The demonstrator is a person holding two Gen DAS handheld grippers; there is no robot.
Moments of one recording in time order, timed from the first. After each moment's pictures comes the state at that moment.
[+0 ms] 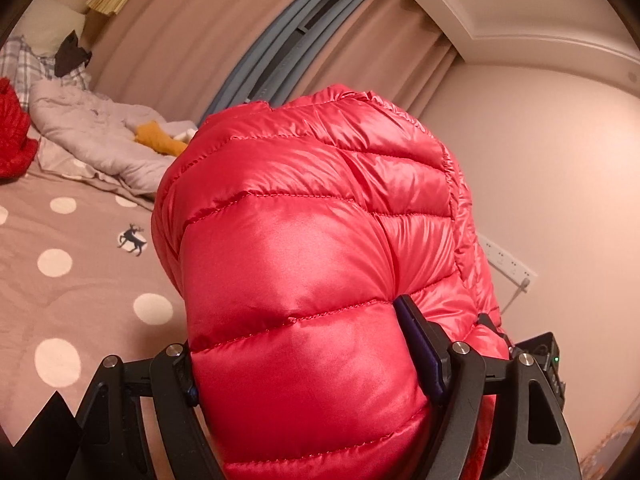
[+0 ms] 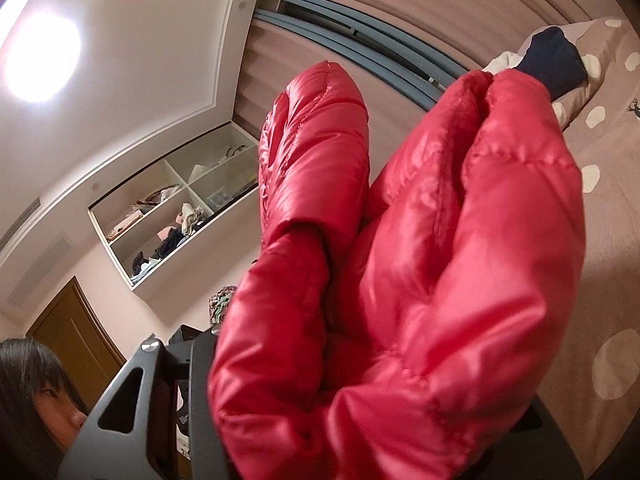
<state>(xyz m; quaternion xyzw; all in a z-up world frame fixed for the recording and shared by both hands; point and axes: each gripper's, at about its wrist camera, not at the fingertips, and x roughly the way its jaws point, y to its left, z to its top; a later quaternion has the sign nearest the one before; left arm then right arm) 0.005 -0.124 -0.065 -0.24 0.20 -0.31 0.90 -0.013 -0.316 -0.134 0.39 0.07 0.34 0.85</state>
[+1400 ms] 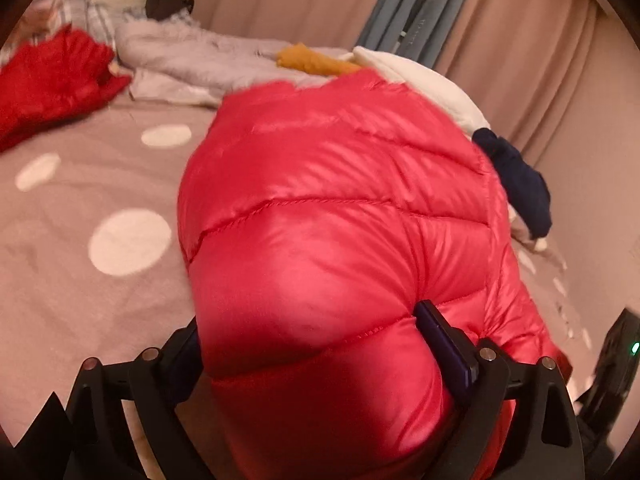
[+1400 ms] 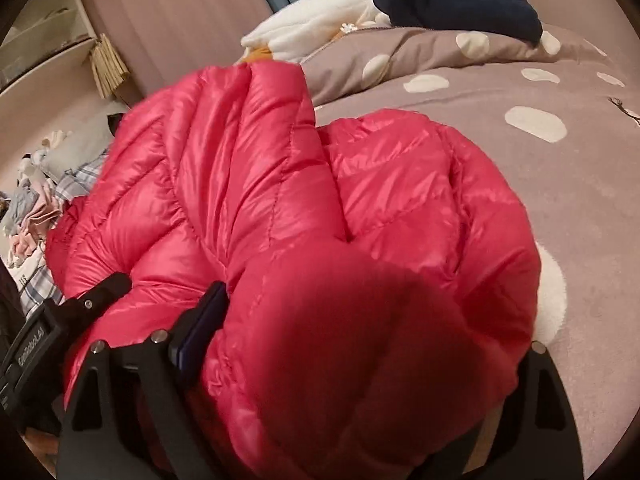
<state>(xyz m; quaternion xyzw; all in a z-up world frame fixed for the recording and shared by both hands) 0.190 -0.101 -0.211 -0.16 0.35 -0.06 0.92 0.224 -0.251 -0.266 0.17 0.33 0.02 0.93</state>
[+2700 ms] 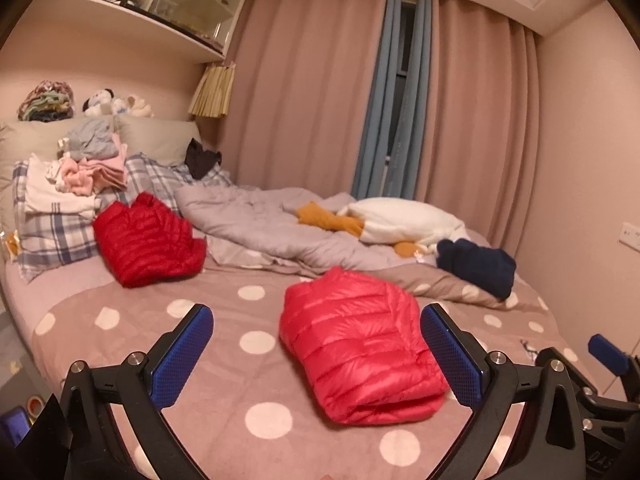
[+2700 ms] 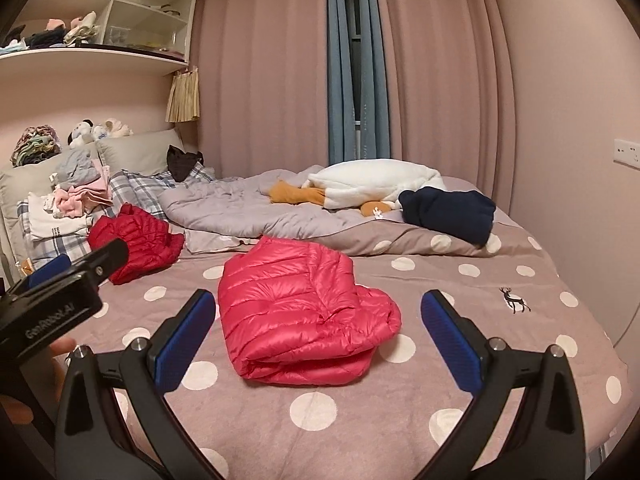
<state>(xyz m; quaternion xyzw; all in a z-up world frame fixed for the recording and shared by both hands) -0.024 -0.074 -0.027 -0.09 0.15 0.01 0.98 -0.025 -0.165 -0.073 -0.02 0.13 -0.01 0.99</state>
